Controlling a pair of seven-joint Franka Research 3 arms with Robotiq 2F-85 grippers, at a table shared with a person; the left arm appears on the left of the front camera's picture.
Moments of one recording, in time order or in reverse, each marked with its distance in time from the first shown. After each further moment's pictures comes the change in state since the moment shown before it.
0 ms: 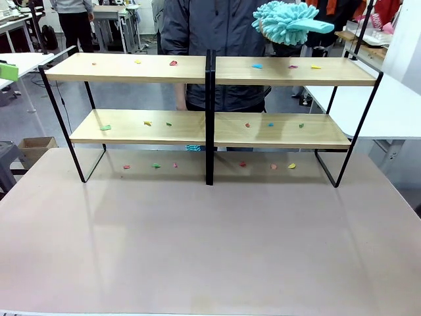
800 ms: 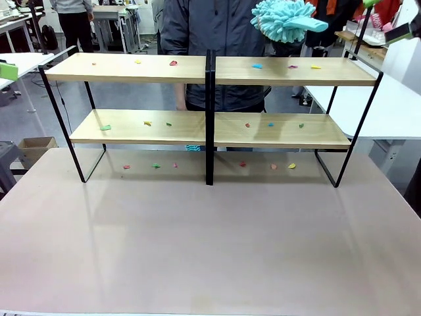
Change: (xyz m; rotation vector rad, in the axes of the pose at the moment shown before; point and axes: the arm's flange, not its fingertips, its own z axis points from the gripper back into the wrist) left arm 0.001 -0.001 0.001 0.002 0.000 -0.004; right arm 0.109 0.043 -0.074 0.264 0.253 -0.598
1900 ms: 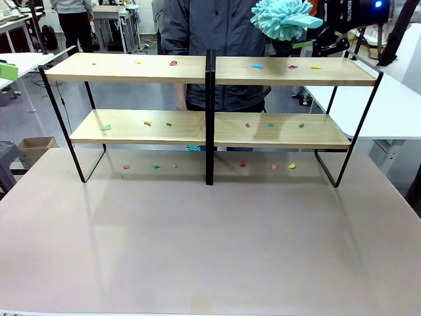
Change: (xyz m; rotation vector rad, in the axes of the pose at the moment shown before) left arm 0.000 0.000 0.000 0.000 0.000 0.000; right arm 0.098 -0.039 -0.132 0.419 0.150 -0.554
